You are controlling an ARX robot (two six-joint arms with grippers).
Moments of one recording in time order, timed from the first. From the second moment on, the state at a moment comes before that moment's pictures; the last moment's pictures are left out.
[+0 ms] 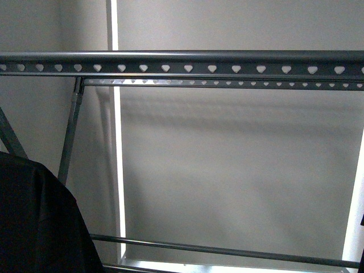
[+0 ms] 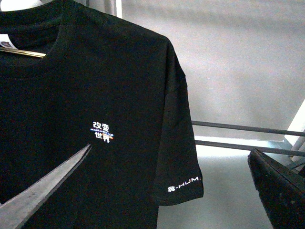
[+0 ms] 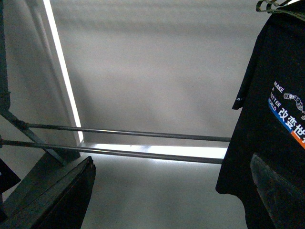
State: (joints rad) left arm 0.00 0.00 0.02 0.00 0.00 0.00; right arm 0.00 0.00 0.01 0.00 0.00 -0.01
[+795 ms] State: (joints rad) left arm -0.03 1.21 0.68 0.11 -0.21 -0.61; right arm 0.00 0.00 0.01 0.00 0.00 -0.01
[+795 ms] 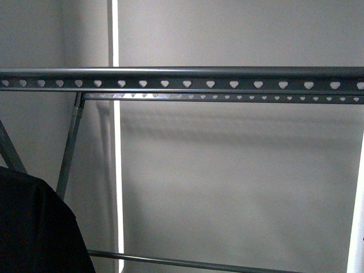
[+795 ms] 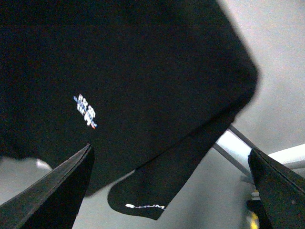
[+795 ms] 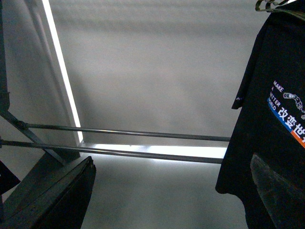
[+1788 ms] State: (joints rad) left arm 0.03 1.70 1.24 0.01 -0.39 -0.84; right arm 0.00 0.00 0.01 0.00 0.00 -0.01
